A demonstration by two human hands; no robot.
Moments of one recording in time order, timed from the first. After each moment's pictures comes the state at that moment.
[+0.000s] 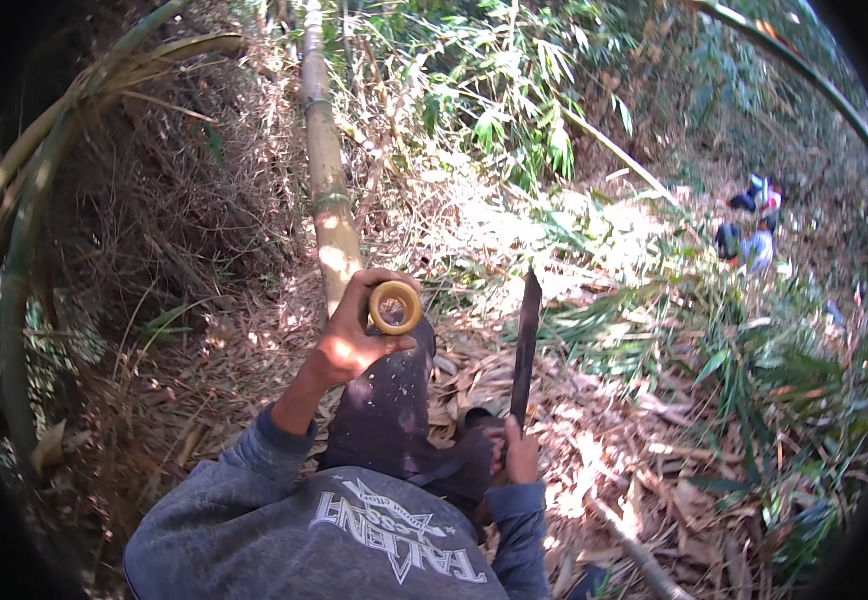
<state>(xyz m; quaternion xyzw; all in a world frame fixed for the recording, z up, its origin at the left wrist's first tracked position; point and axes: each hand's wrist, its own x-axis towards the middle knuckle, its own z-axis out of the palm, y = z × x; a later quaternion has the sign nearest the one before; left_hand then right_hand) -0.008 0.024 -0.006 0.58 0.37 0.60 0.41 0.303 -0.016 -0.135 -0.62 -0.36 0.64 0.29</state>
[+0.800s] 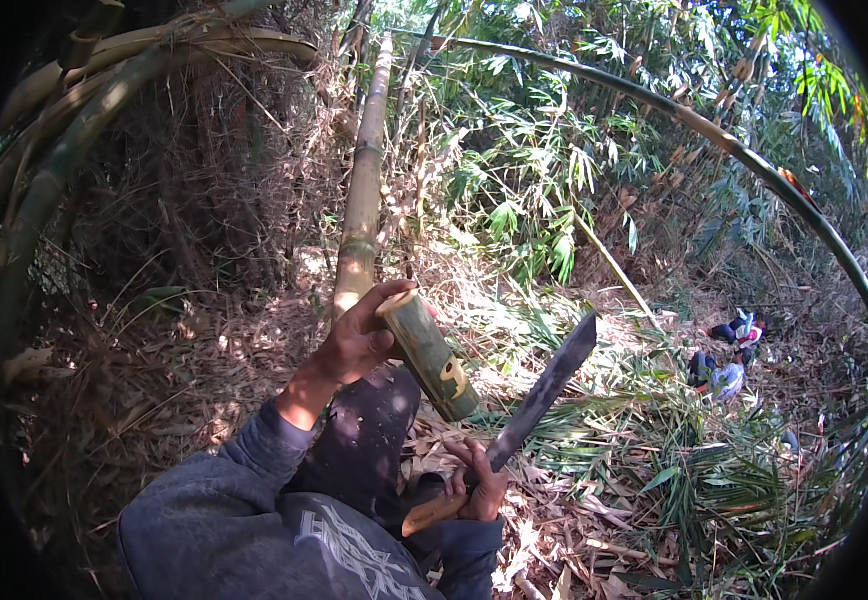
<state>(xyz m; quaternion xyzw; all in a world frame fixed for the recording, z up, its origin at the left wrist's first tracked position) -0.047 0.034 0.015 0.45 0.14 0.68 0.56 0.245 0.011 -0.058 -0.38 -0.32 0.74 0.45</state>
